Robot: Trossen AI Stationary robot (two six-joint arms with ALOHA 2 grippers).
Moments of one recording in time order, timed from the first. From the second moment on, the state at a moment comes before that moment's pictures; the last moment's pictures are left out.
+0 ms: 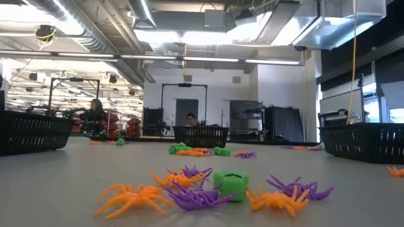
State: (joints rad) left arm 0.10 0.65 1.42 -0.46 0.09 -0.04; right arm -0.03 0.87 1.95 -0.89 -0.17 0.15
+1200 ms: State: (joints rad) left arm 0.10 0.65 1.42 -0.44 0.09 -0.04; right arm -0.03 0.87 1.95 -0.89 -0.17 0.15
